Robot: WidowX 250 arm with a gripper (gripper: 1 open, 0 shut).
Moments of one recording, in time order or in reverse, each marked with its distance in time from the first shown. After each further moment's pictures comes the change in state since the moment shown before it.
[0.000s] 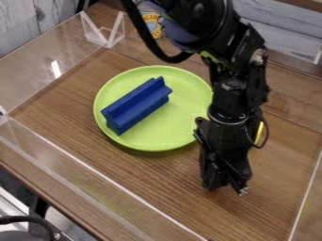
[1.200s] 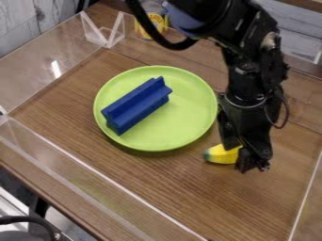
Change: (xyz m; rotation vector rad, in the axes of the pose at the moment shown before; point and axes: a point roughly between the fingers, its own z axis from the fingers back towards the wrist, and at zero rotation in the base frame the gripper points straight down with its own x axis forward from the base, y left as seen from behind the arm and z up) arm 0.025 0.002 0.013 0.067 -0.150 -0.073
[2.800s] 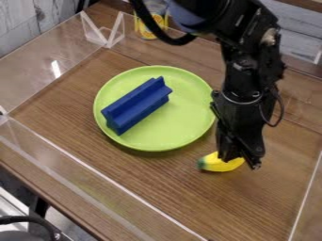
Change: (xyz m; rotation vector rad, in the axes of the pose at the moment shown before) arm 0.006 0.000 0.005 0.035 0.003 -0.039
